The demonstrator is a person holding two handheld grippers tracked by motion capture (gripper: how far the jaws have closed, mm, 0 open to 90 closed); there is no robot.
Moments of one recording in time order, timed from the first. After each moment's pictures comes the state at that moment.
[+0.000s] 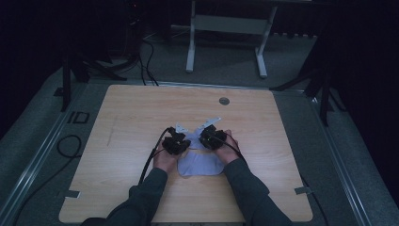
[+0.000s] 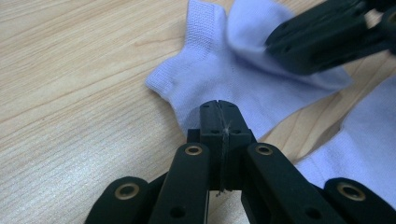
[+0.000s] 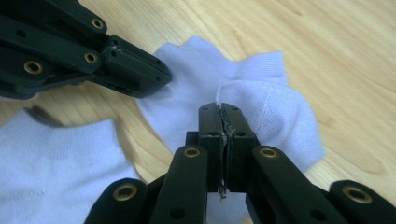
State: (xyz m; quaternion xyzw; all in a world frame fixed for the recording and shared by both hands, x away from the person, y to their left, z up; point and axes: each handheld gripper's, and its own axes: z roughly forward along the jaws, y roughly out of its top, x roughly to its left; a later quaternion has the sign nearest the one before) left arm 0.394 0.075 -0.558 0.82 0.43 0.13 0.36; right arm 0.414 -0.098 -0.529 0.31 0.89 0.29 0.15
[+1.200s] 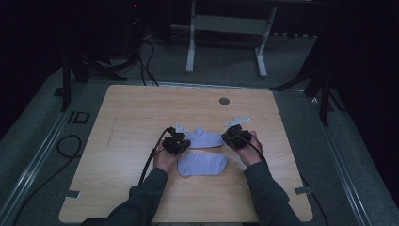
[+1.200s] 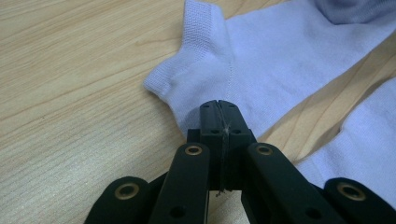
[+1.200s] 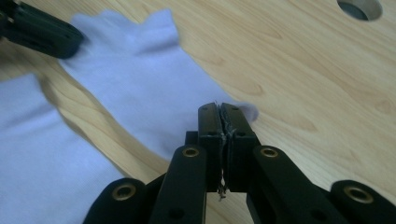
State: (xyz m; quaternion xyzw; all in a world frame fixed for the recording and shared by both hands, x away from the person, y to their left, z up) left arm 0.394 0.075 -0.558 0.82 0.43 0.13 0.36; right arm 0.410 -0.176 -0.517 0.37 0.86 0.30 0.18
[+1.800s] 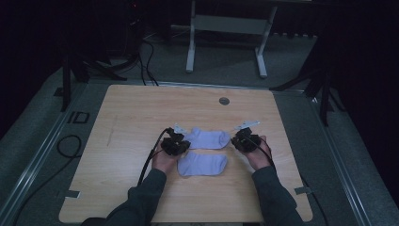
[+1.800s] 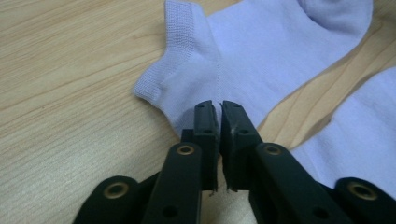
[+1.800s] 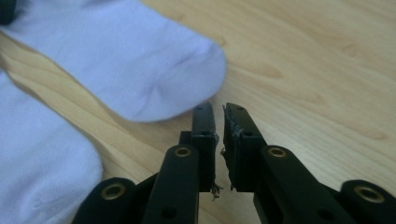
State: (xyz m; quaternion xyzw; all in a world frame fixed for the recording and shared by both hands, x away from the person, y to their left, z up) left arm 0.388 0.080 -0.555 0.82 0.43 0.12 0.36; right arm 0.405 -0.207 -0.525 0.41 0.85 0.28 0.18
